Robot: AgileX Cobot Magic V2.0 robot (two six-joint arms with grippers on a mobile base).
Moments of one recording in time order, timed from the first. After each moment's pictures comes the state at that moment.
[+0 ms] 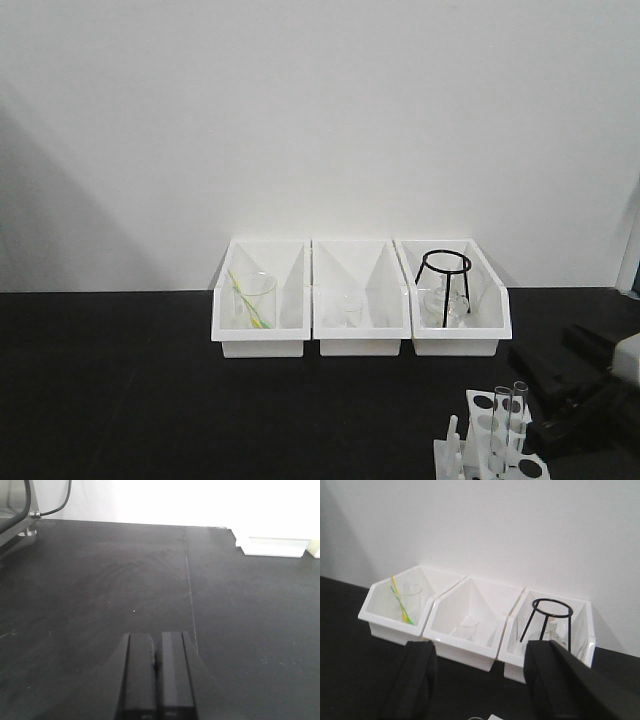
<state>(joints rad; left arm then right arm) 0.08 -0.02 0.03 0.05 0.29 -0.16 0.03 1.19 -0.49 -0.53 -0.63 0.35</state>
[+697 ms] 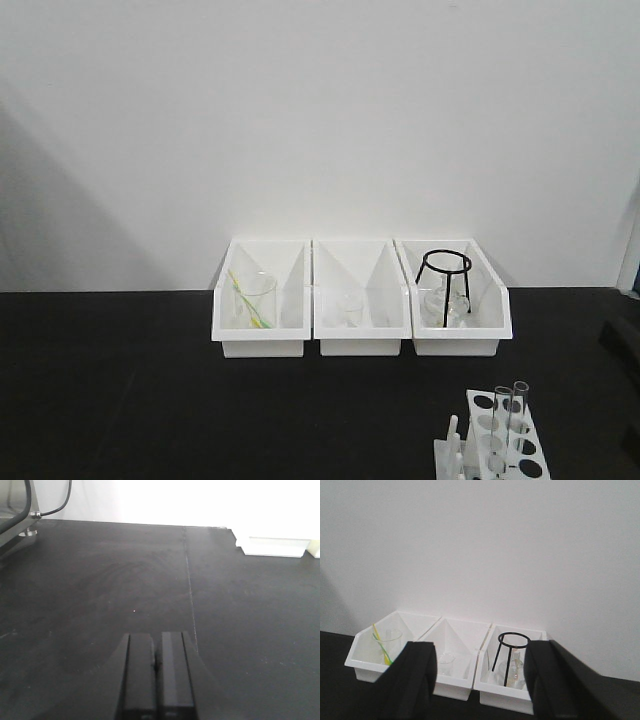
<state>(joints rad) 0.08 -0.02 0.03 0.05 0.29 -0.16 0.03 0.79 -0.49 -0.62 -0.33 0.55</state>
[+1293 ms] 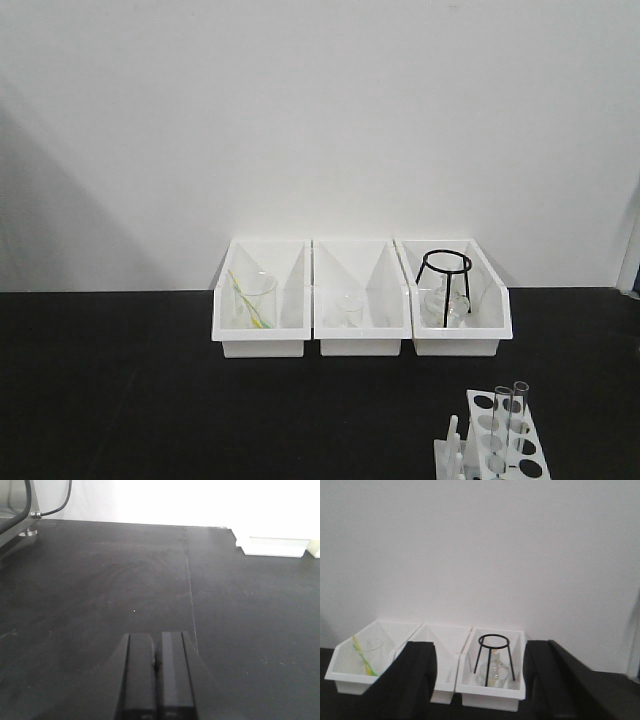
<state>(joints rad) 0.08 -0.02 0.03 0.05 0.29 -0.16 0.03 0.63 -0.49 -0.47 -0.15 0.46</state>
